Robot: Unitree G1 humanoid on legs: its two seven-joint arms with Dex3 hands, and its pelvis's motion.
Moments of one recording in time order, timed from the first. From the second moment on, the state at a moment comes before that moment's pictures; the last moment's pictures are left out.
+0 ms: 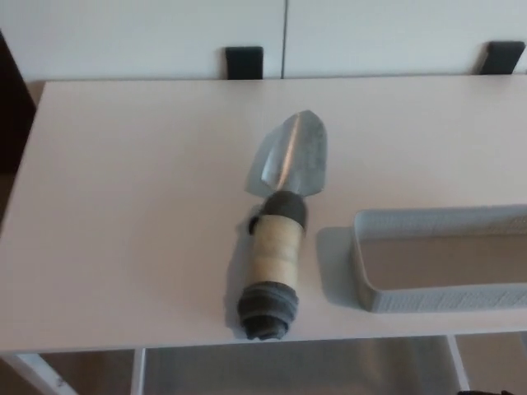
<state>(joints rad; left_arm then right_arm) 0.63 0.31 0.05 0.06 -0.05 -0.03 -0.24 0.38 -0.34 -0.02 0.42 0.00 -0.21 0.23</state>
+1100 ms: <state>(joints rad) 0.73 0.53 -0.07 -0.29 -0.05 -0.03 -0.35 0.33 -0.33 -0.02 0.45 0.00 -0.19 0.23</state>
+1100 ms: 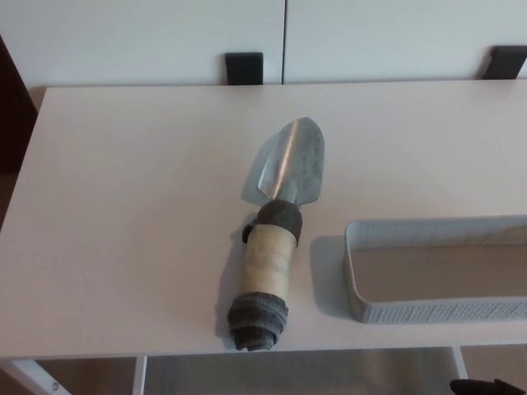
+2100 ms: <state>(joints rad) 0.24 0.72 0.13 -0.61 -0.28 0.04 -0.38 0.30 -0.33 0.00 0.45 0.00 -0.19 0.23</state>
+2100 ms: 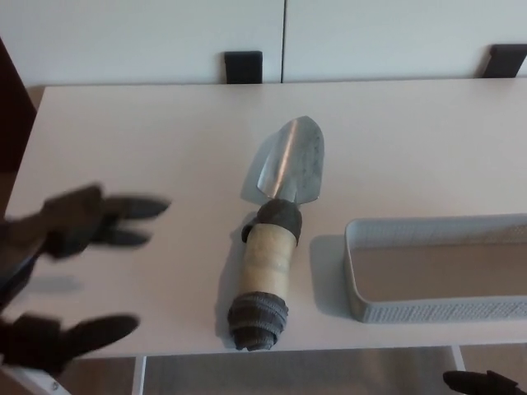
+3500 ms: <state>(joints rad) -0.32 0.22 -0.65 -0.28 0.41 0.43 -0.18 0.30 -0.33 0.02 0.45 -0.01 -0.18 0.23</state>
